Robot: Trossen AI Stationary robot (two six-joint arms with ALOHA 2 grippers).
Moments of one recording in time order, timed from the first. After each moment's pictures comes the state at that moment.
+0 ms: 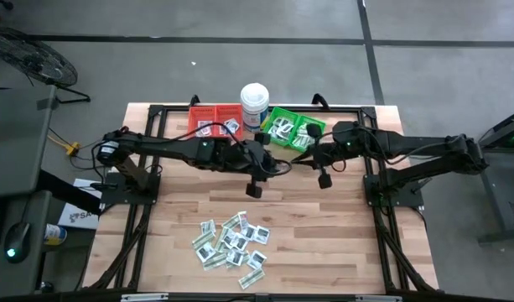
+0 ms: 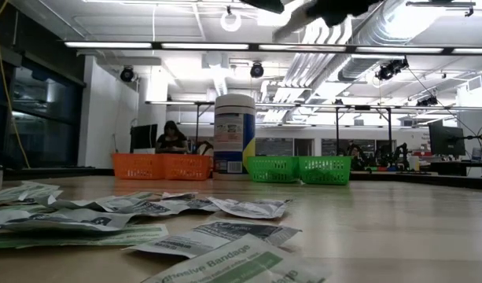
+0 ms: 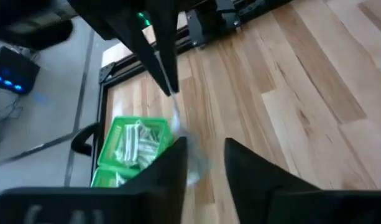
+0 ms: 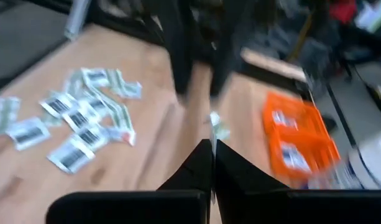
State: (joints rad) left arm -0.09 1.68 1.64 -0.55 -0.26 0.40; right arm -0.11 1.08 0.95 -0.30 -0.16 -0.35
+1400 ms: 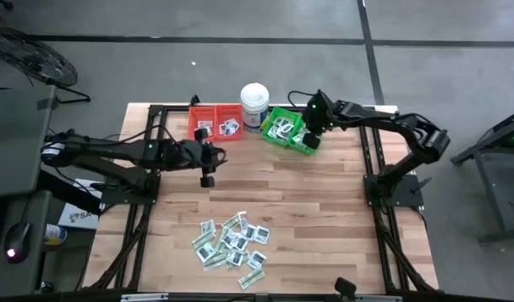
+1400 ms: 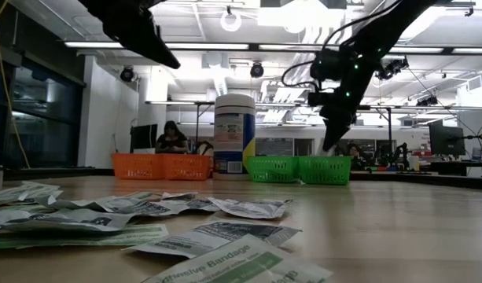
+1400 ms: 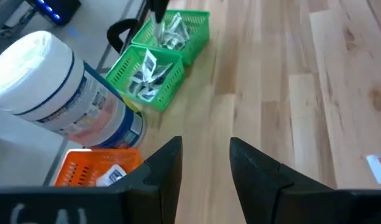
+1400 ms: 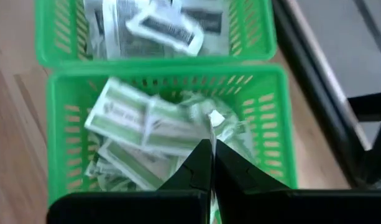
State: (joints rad) left arm -0.01 1.05 0.84 -0.39 -0.38 0.18; right arm -0.70 1.54 0.95 -0.47 0.02 -0.24
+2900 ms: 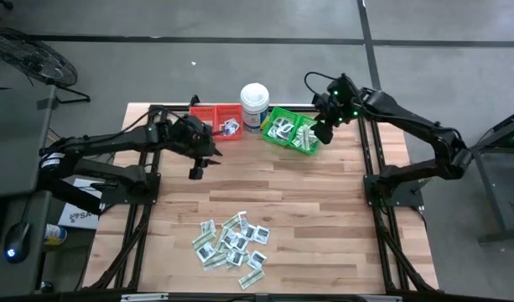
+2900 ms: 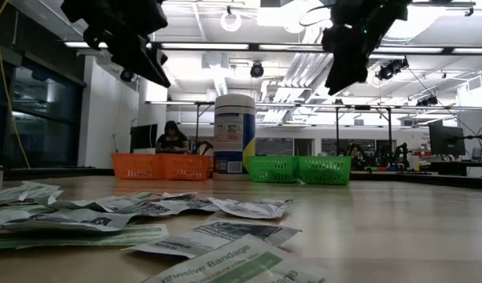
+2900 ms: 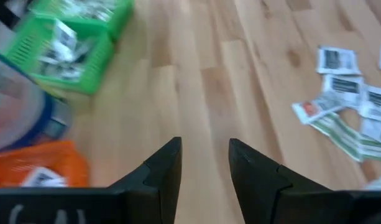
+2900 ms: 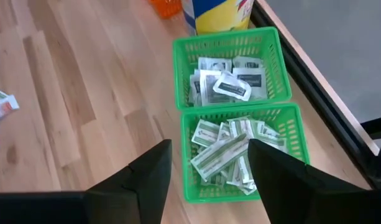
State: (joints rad) left arm 0.31 1.06 0.84 -0.53 0.23 0.40; right arm -0.70 1.28 1.15 -0.81 -0.24 -0.12
